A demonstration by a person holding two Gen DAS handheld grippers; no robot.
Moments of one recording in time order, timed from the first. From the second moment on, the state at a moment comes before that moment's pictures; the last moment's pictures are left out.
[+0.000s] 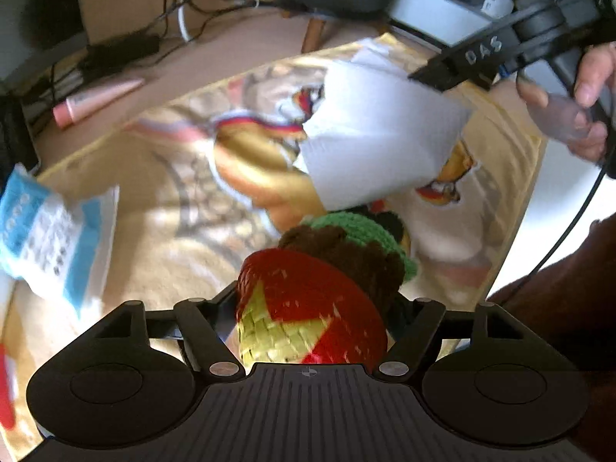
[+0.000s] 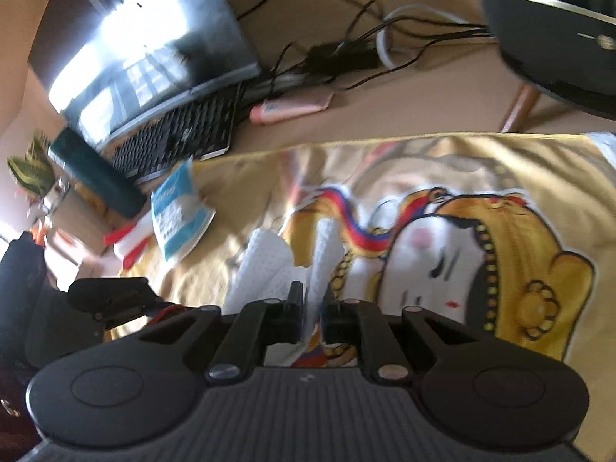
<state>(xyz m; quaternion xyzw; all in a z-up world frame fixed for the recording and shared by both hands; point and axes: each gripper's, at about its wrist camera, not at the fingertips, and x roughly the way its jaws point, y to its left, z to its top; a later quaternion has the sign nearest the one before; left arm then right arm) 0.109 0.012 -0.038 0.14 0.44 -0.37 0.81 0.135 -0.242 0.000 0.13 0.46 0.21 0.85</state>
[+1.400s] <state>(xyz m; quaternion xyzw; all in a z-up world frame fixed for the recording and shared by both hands) 0.202 0.013 -0.030 -0.11 0.53 -0.29 0.79 0.127 -0.241 -0.026 0.06 0.47 0.19 0.86</state>
